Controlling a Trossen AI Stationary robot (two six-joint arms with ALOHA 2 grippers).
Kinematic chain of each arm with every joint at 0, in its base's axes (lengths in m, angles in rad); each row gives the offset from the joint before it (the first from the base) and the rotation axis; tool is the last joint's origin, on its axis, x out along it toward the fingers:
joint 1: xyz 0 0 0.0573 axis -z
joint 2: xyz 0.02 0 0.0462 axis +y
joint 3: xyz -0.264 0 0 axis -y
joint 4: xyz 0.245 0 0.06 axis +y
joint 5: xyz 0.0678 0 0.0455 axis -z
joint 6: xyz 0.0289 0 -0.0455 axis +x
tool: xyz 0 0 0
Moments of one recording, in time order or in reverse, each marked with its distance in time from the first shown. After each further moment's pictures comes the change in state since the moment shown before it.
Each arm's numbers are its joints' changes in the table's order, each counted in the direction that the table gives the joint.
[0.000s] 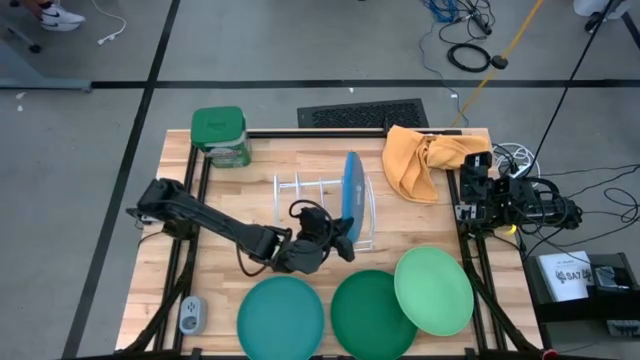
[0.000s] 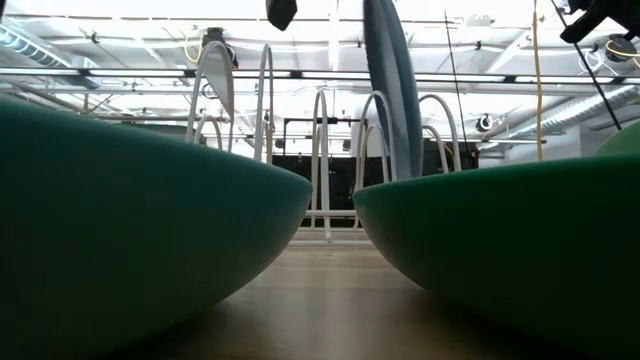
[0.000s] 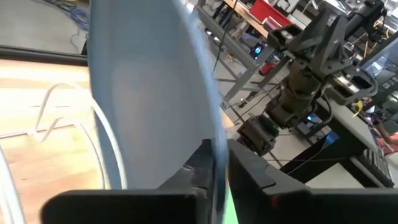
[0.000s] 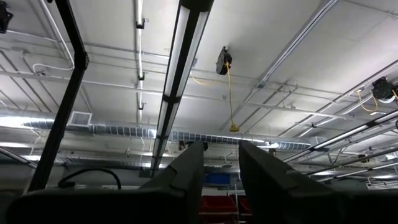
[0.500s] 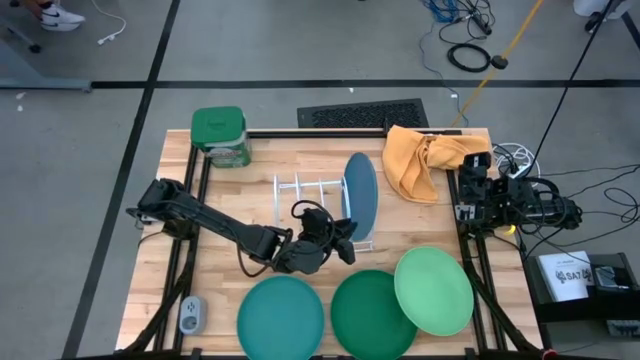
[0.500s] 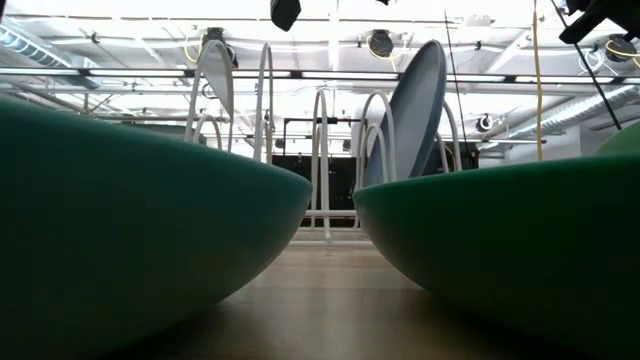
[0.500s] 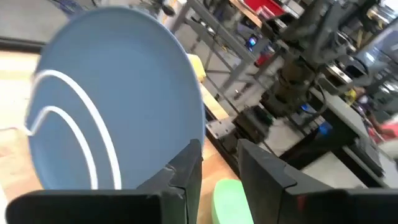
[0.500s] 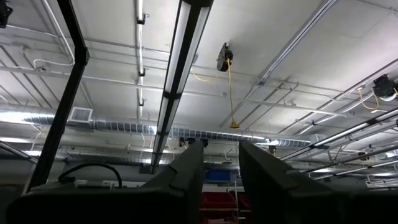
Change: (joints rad) left arm 0.000 -0.001 0.000 -0.004 0.061 0.005; right arm 0.000 0.000 0.000 0.017 0.000 -0.002
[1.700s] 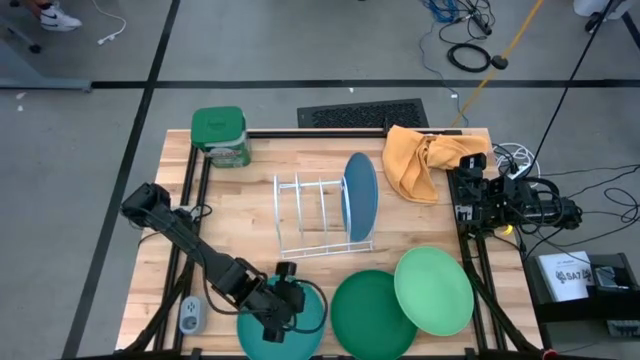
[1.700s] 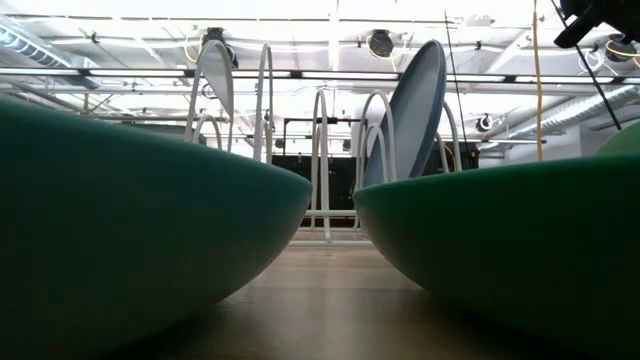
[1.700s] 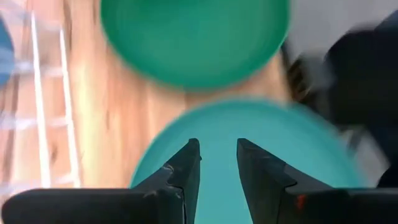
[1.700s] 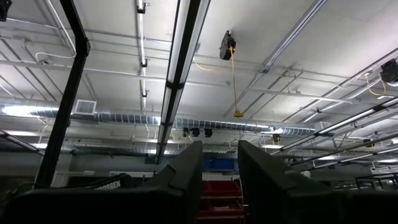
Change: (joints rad) left arm 0.271 -0.058 0.000 0.716 0.639 0.519; right arm 0.000 0.000 0.000 0.050 -0.001 0.045
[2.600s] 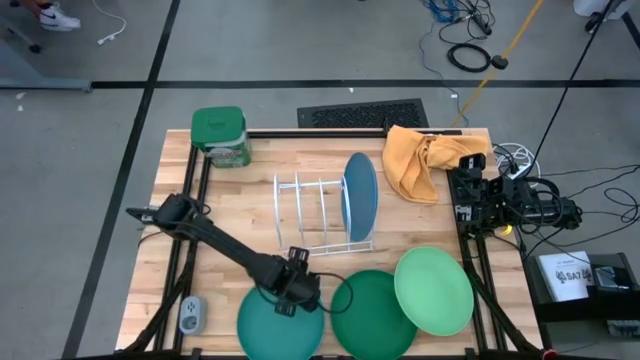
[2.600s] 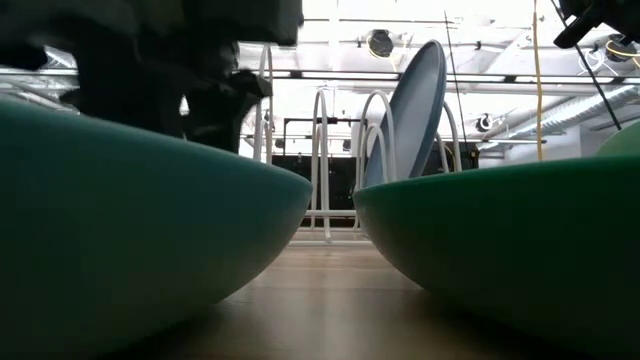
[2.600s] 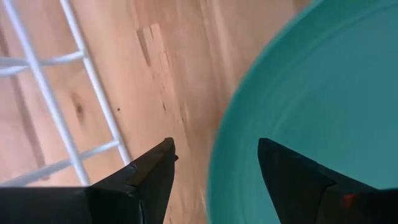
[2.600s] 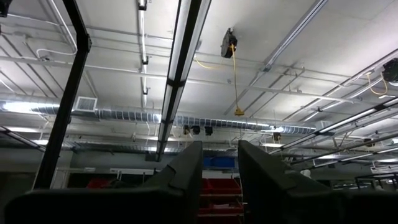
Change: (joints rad) left arm -0.164 0.231 0.000 0.128 0.047 0.225; right arm 0.000 0.000 0.000 0.009 -0.003 -0.008
